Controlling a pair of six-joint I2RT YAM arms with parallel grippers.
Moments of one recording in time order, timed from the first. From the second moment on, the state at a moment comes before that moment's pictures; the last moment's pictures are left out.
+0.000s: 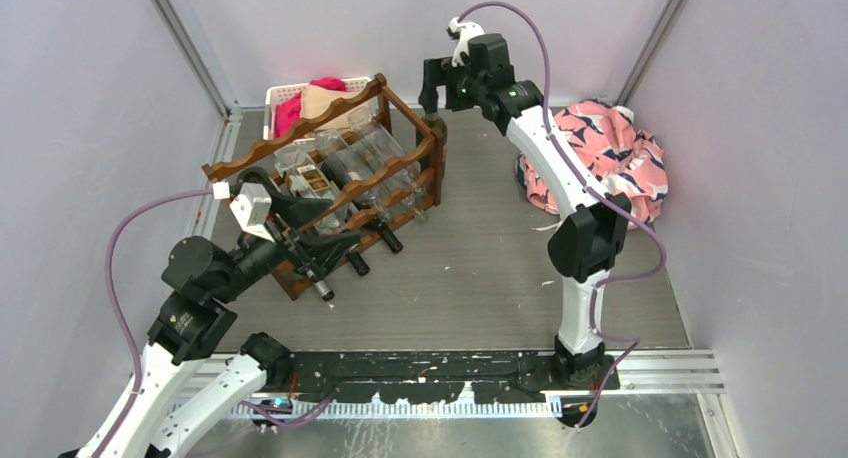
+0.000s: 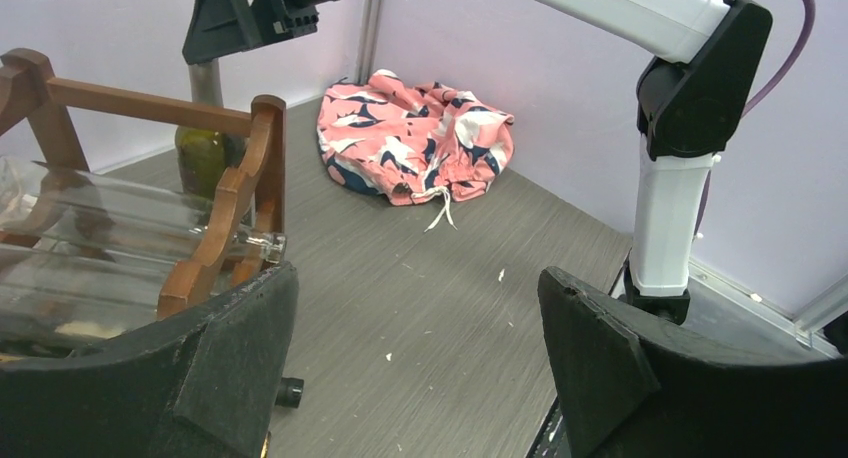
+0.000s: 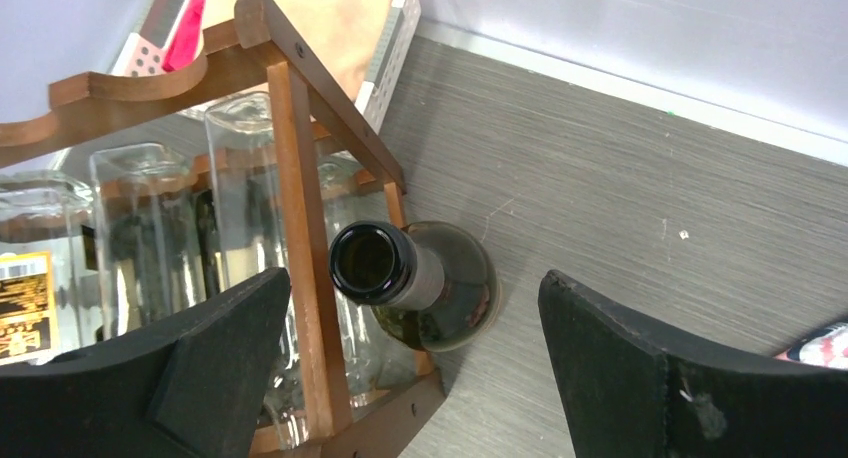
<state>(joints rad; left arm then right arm) -0.56 0.51 0.86 -0.19 0.34 -0.27 0.43 1.98 2.10 -0.54 -0.13 0.17</state>
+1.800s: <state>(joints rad) -0.58 0.72 0.84 -0.05 0.54 -0.42 0.26 1.17 1.28 -0.41 0.06 0.30</state>
